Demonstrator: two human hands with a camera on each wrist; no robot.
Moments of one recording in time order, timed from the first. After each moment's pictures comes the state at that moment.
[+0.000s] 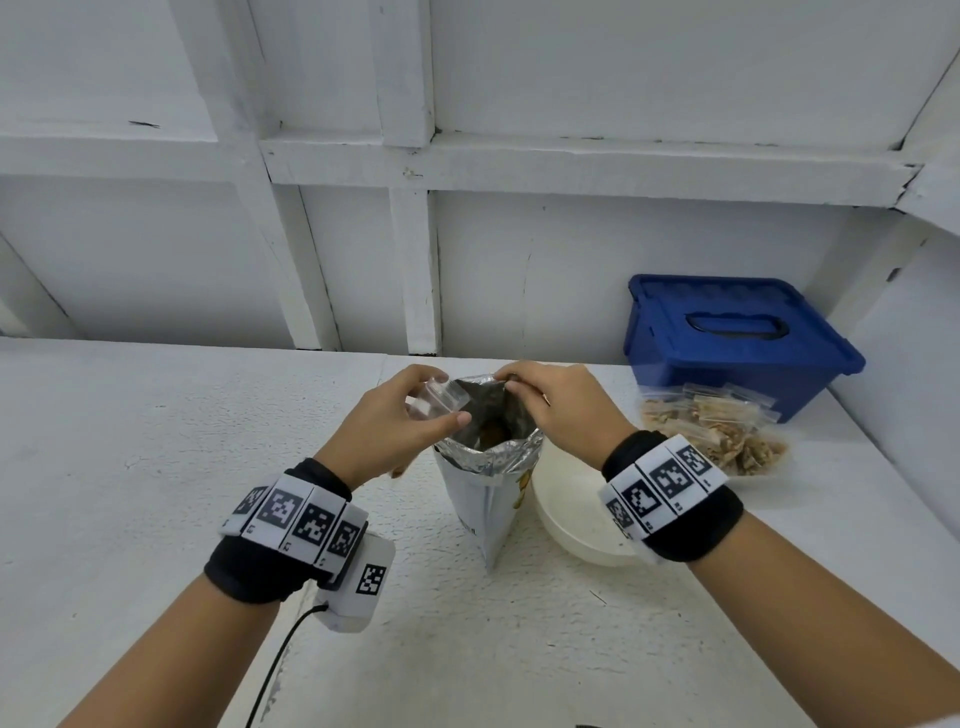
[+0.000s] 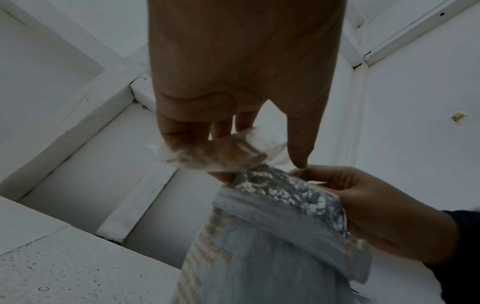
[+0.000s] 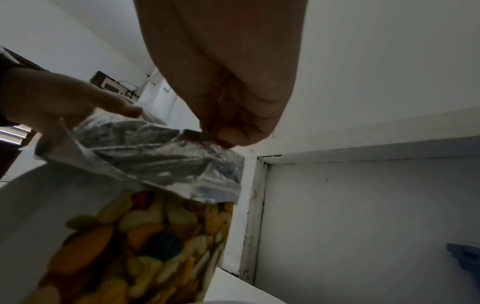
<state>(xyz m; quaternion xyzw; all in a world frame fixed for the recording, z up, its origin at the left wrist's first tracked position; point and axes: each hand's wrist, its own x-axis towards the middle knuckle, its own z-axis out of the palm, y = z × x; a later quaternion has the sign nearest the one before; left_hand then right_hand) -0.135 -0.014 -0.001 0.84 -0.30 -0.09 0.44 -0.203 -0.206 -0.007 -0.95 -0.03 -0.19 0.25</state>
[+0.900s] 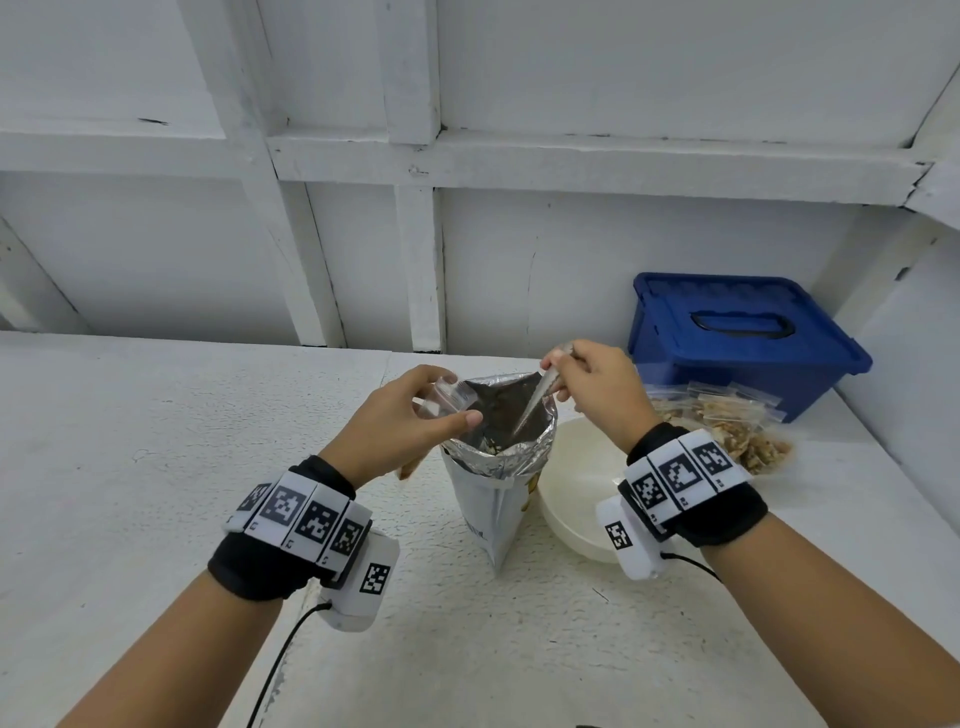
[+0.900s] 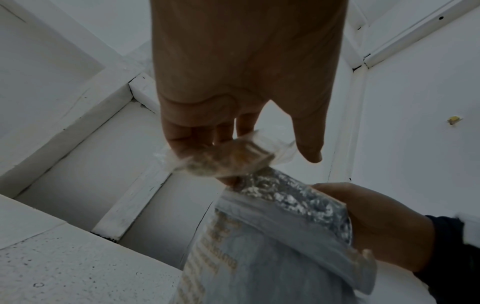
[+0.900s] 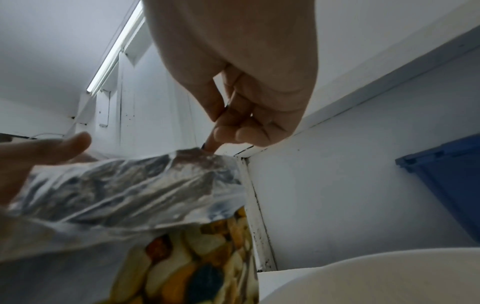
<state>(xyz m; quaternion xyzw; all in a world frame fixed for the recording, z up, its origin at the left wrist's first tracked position) -0.137 -0.014 -0.001 0.84 -0.31 -0.11 0.43 -0.204 -0.220 0.000 -0.84 0.15 -0.20 0.49</state>
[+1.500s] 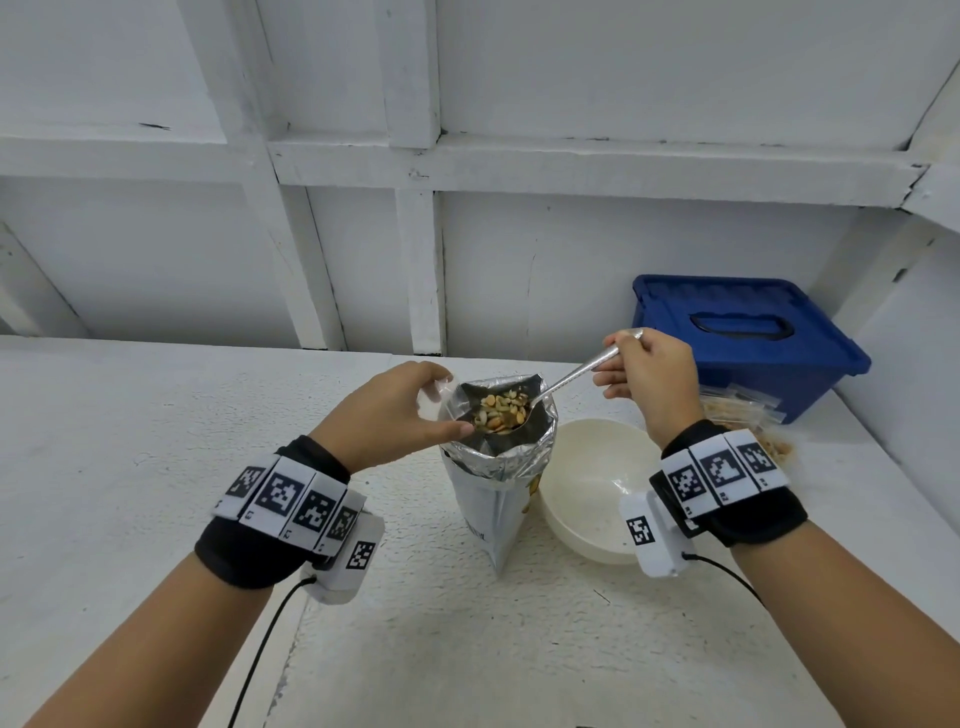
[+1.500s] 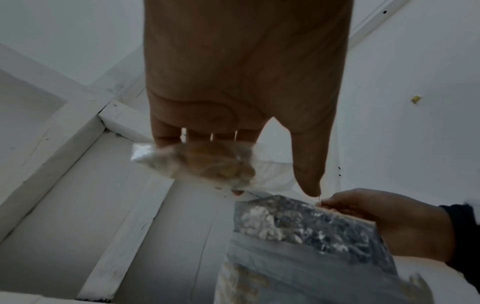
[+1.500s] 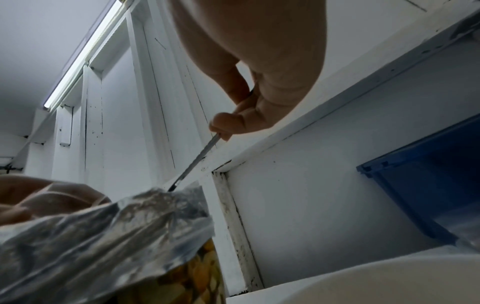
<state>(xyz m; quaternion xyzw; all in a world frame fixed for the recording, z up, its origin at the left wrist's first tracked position) -0.127 -0.012 0.014 0.89 -0.36 -0.08 0.28 -0.215 -0.244 0.010 -0.72 0.26 -0.28 0.58</state>
